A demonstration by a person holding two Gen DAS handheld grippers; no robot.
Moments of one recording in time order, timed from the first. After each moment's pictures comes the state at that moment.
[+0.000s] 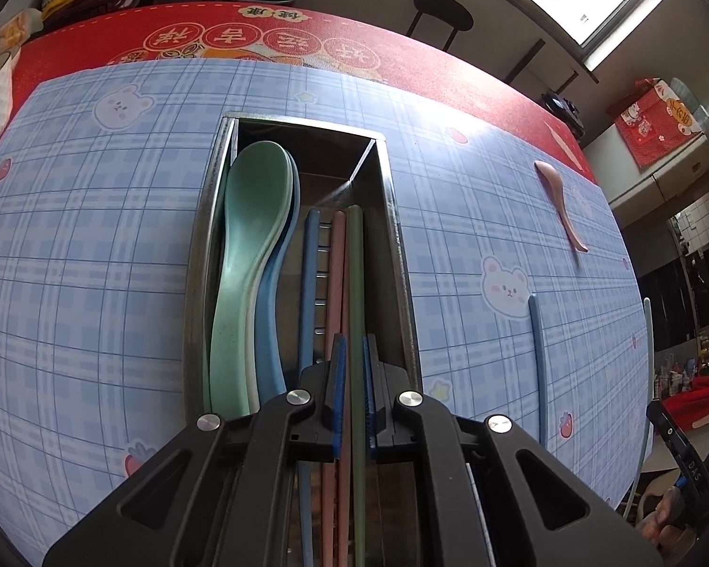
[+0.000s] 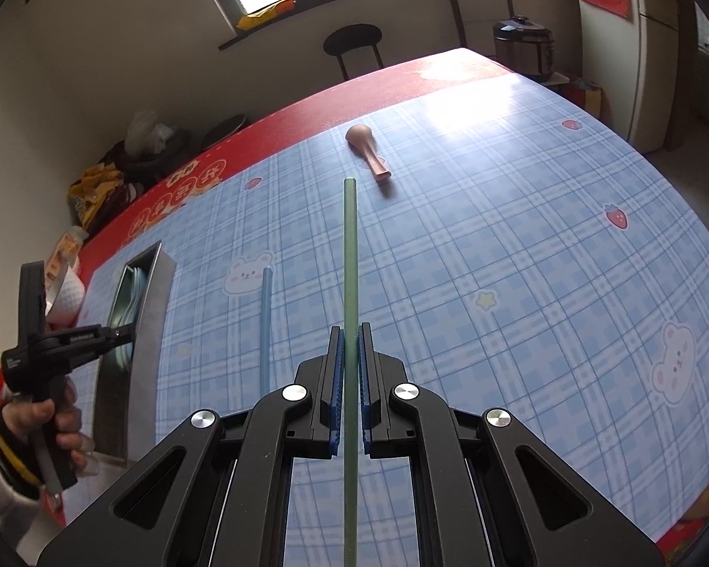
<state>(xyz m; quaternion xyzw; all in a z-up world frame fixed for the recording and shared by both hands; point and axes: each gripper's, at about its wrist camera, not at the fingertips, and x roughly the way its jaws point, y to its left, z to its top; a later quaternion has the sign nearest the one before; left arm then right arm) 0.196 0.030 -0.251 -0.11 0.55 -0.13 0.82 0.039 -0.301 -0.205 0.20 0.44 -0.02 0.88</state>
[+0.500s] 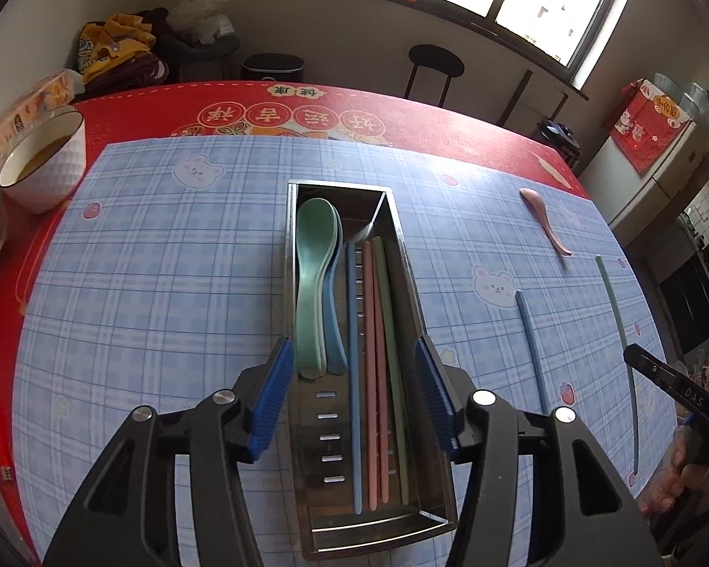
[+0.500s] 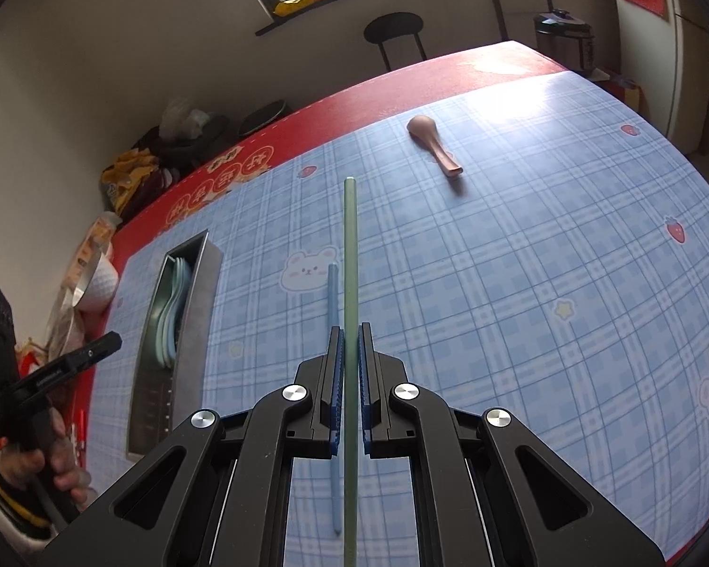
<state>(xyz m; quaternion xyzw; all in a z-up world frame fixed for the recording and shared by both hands) 0.126 0.061 -0.189 -0.06 0.47 -0.10 0.88 0.069 -0.261 -0.200 0.21 0.45 0.04 0.87</state>
